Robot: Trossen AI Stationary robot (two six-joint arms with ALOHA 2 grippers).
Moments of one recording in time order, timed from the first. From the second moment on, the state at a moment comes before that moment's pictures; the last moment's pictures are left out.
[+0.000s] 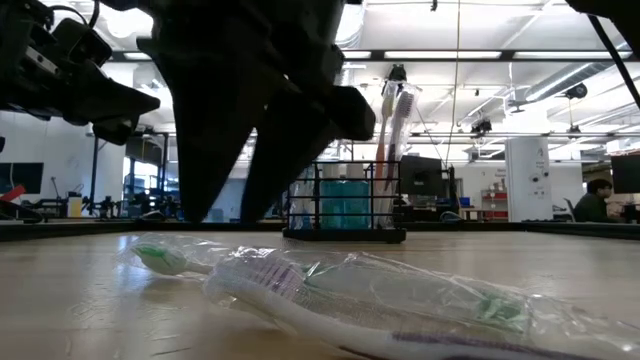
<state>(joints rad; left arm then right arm) -0.09 0.21 0.02 0.07 -0.12 -0.14 0.41 2.54 2.34 -1.09 0.16 0.88</state>
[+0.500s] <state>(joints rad) -0.09 0.21 0.01 0.06 -0.12 -0.14 0.41 2.53 2.19 -1.00 0.11 0.92</state>
